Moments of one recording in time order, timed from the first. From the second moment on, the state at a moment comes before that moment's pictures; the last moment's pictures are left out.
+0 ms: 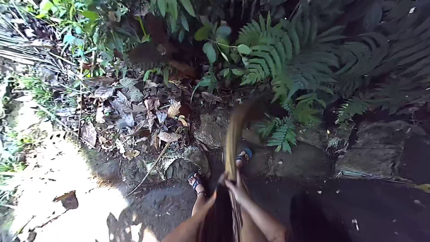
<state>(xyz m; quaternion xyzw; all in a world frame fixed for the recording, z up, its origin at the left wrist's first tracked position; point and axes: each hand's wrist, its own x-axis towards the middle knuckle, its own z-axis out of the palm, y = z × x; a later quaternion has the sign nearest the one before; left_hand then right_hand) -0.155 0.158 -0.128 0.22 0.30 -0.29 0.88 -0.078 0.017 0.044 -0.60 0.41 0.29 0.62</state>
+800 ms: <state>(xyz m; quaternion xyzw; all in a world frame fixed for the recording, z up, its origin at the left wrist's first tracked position) 0.007 0.123 0.025 0.34 0.48 -0.19 0.79 0.014 0.038 0.020 -0.65 0.20 0.37 0.63</state>
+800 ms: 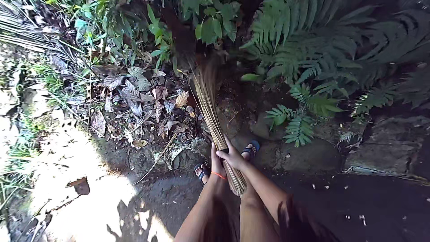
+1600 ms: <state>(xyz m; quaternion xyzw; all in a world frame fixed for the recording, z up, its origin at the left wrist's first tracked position) -0.038 0.059 0.061 0.39 0.42 -0.23 0.79 -0.033 -0.035 0.061 -0.73 0.09 0.29 0.61</state>
